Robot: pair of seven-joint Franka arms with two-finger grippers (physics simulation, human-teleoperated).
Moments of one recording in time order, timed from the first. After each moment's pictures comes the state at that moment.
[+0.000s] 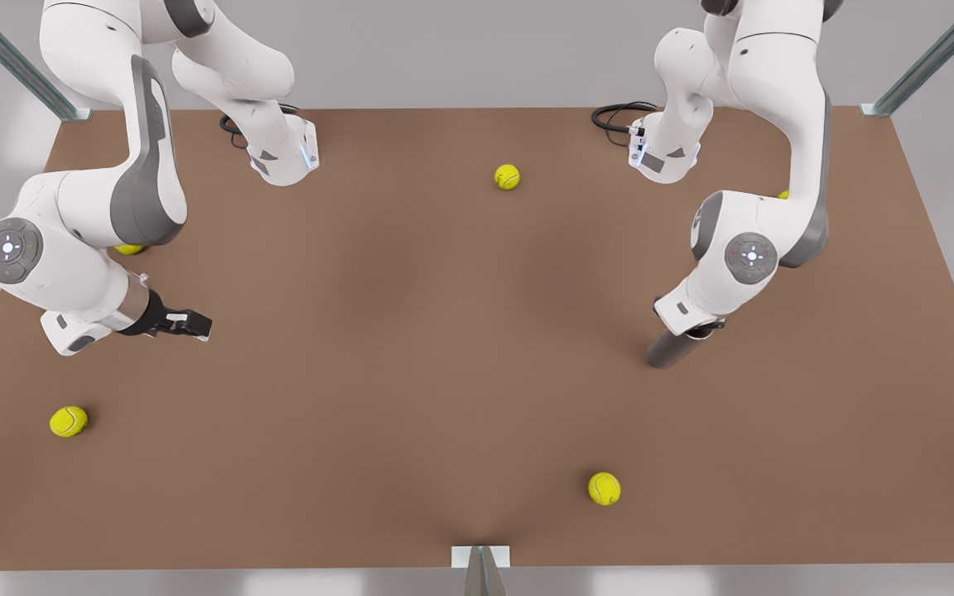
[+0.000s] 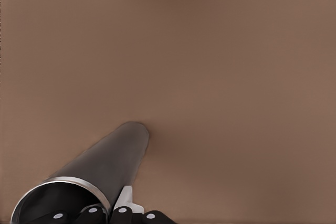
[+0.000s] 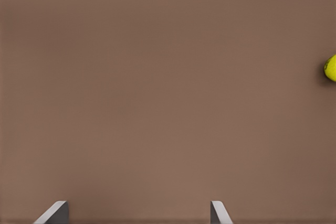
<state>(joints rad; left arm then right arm) -0.59 0.18 0.36 -1.92 -0.02 2.02 0.06 -0.11 0.24 0.19 -1.48 -0.02 1.67 0.17</state>
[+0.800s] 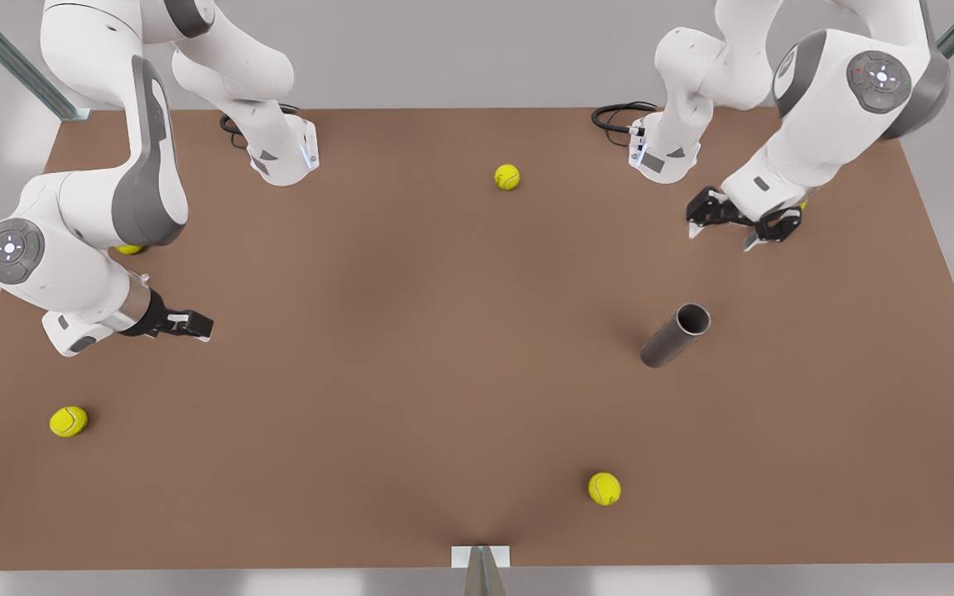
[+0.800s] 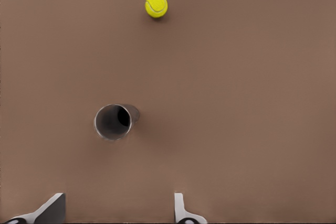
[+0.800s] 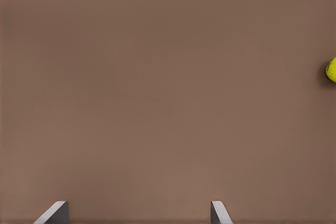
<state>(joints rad) -0.60 -0.22 0.35 -1.84 0.00 1.67 -0.05 -0.11 0.24 0.19 -1.48 -0.02 1.68 0.17</state>
